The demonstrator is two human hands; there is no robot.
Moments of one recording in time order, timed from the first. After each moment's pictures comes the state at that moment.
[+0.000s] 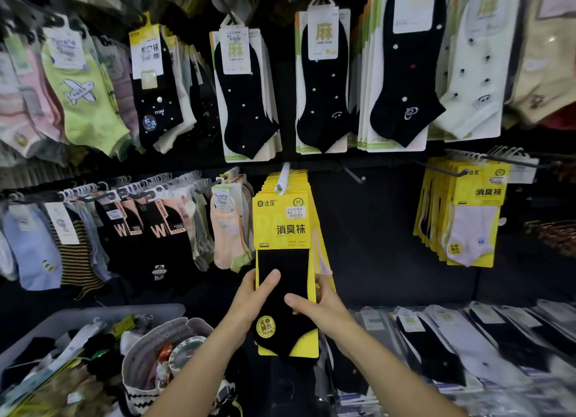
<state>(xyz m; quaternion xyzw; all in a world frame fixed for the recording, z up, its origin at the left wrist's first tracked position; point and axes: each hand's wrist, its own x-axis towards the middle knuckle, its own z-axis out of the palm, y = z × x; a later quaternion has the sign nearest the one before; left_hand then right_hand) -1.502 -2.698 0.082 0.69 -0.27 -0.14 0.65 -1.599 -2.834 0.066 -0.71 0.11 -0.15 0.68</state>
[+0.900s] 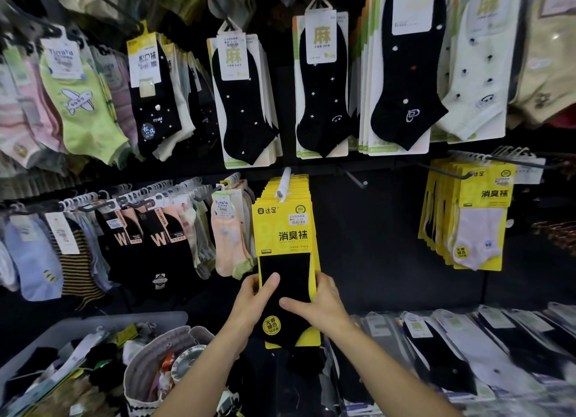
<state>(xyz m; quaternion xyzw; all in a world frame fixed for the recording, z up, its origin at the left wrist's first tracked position) -1.488 -2.703 0.078 0.73 -0.22 -0.13 0.64 -1.574 -2.838 0.074 -0.82 0.18 -0.20 0.50</state>
